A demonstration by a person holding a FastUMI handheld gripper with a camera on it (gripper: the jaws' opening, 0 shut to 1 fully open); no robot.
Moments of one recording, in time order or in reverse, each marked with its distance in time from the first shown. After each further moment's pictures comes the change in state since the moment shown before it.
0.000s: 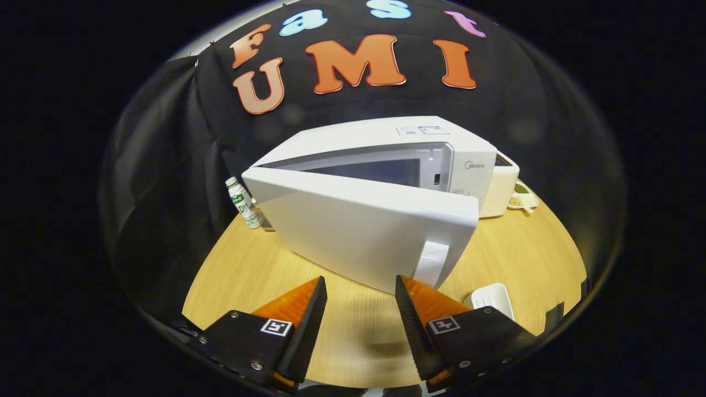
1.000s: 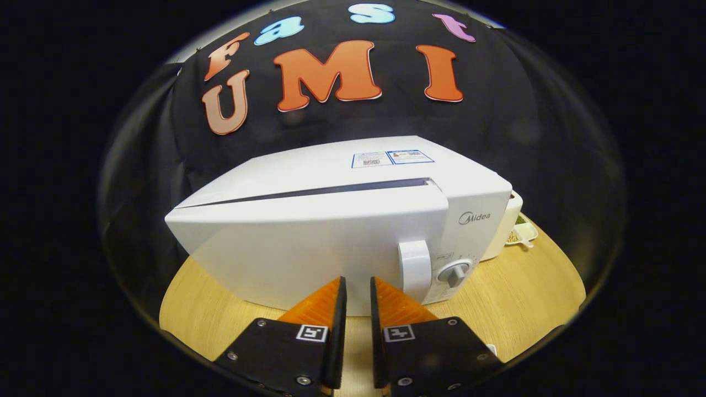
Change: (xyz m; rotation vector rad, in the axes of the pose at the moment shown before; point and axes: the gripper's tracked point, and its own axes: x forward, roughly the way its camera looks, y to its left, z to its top) arm 0.102 -0.048 0.058 0.021 -0.125 -0.073
